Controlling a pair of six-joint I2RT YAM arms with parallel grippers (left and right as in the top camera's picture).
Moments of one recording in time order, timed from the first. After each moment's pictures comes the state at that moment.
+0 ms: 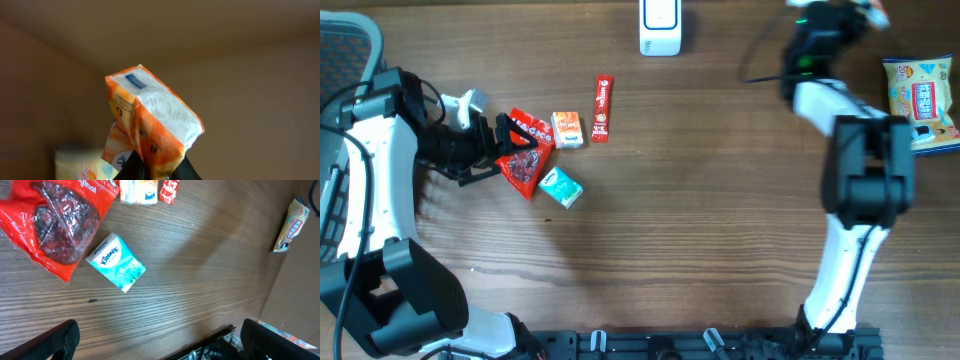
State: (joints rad) left arm 0.31 1.69 1.43 -1.32 0.65 0.07; right arm -0.01 2.30 1.55 0.65 0.95 -1.20
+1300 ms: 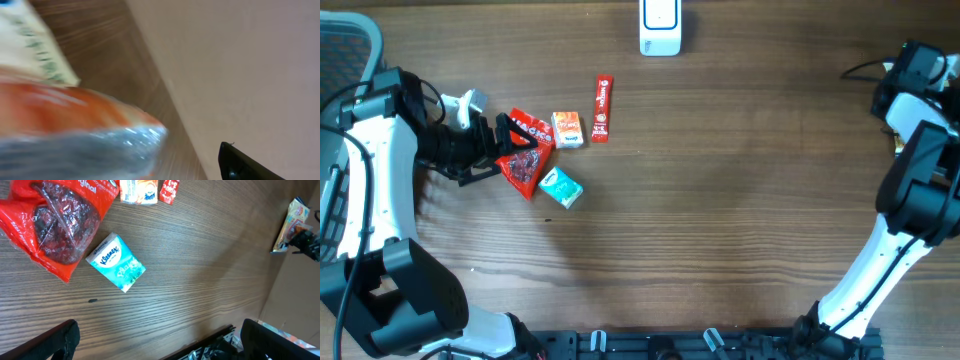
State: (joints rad) left arm 0.31 1.69 1.43 -1.32 0.65 0.07; right arm -0.39 2.28 1.54 -0.06 1.08 -0.42
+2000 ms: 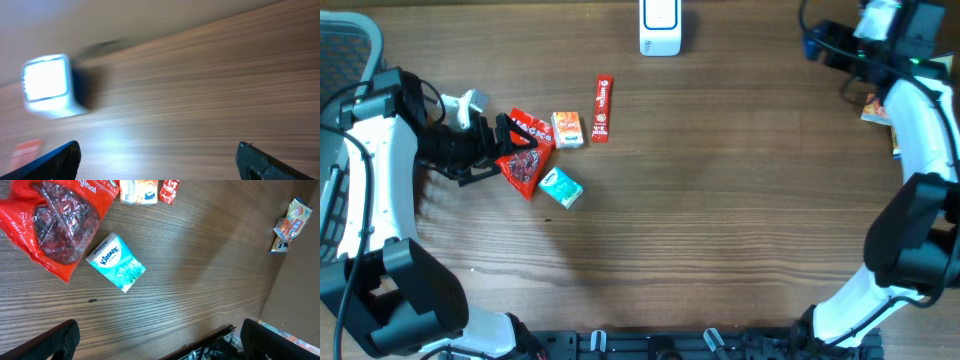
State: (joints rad) left arm 0.31 1.69 1.43 -1.32 0.65 0.07; right arm -0.21 1.91 1.54 -0.41 -0.48 0.17
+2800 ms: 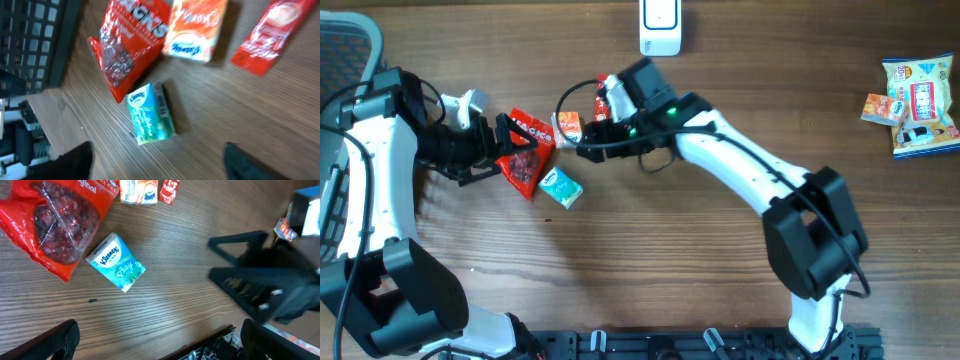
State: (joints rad) left arm 0.31 1.69 1.43 -1.32 0.65 0.07; right arm 0.64 2.03 1.55 -0.53 -0.52 0.41
